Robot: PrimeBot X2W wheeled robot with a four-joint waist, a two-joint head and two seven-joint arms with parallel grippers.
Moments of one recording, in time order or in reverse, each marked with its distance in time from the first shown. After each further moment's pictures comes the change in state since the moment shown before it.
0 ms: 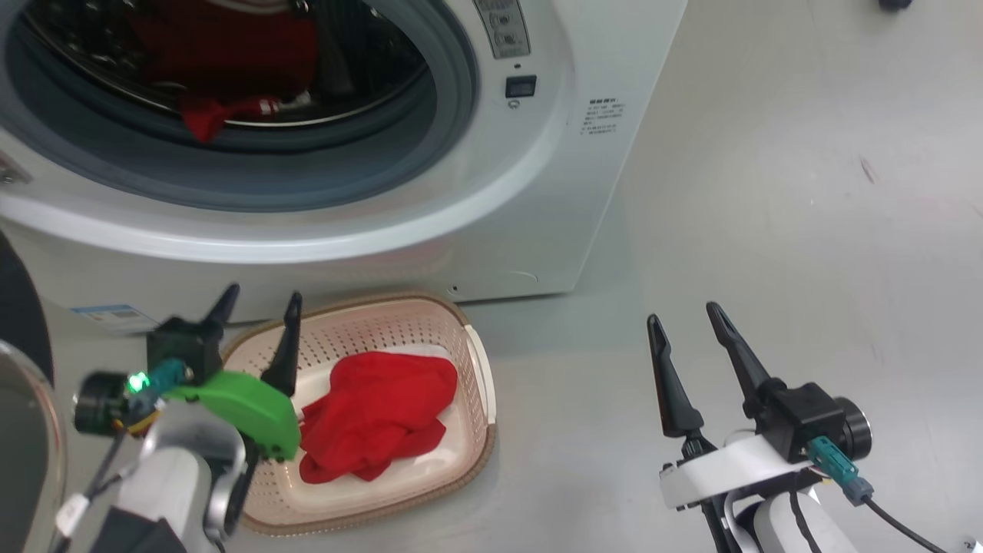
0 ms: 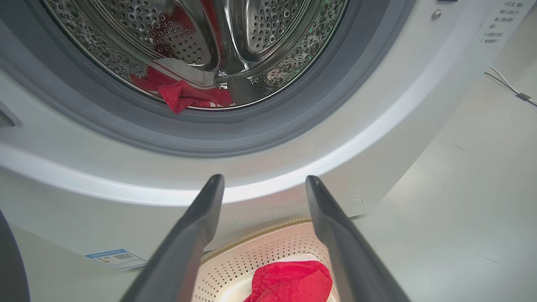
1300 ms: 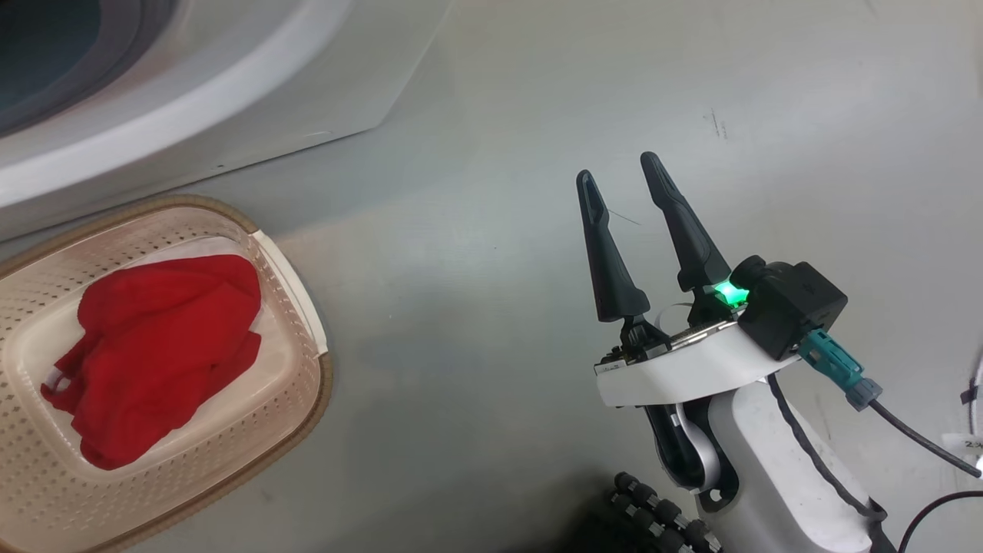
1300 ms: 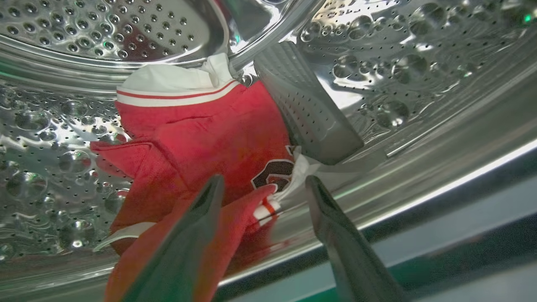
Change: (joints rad) left arm -0.736 0.393 0.061 0.223 0.189 -0.070 0.436; right arm -0.288 -0.002 0.187 -0.116 0.220 -0.045 0.000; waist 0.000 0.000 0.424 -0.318
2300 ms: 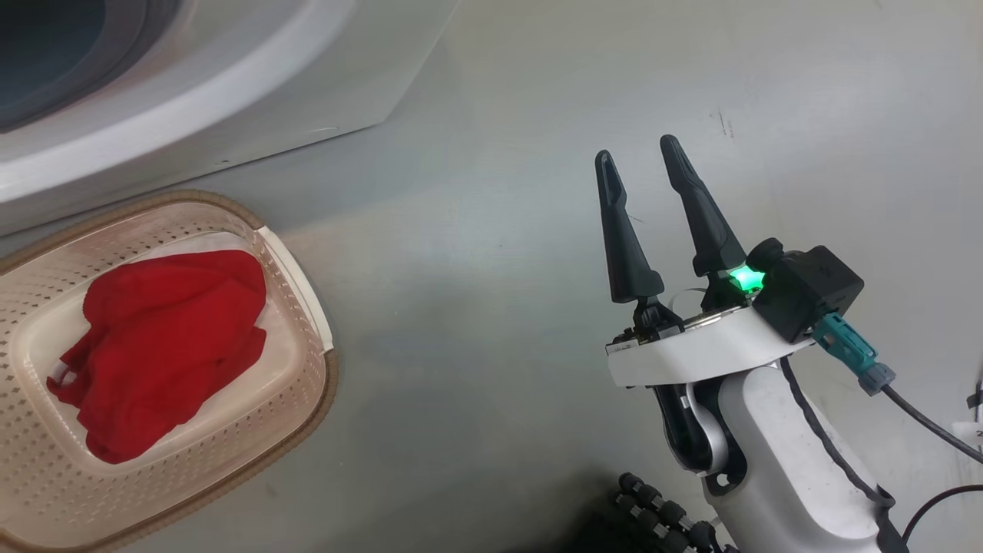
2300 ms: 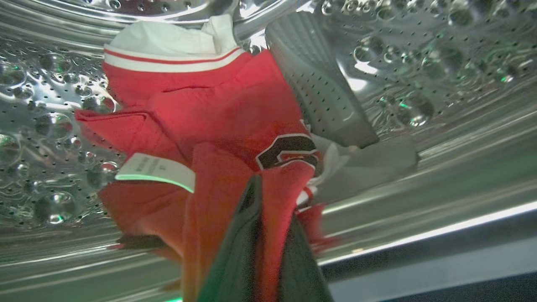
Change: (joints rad) left arm -0.108 -0.044 0.014 0.138 -0.008 0.026 0.080; right arm -0.023 0.001 -0.030 0.017 0.008 -0.007 0.000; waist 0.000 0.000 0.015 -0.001
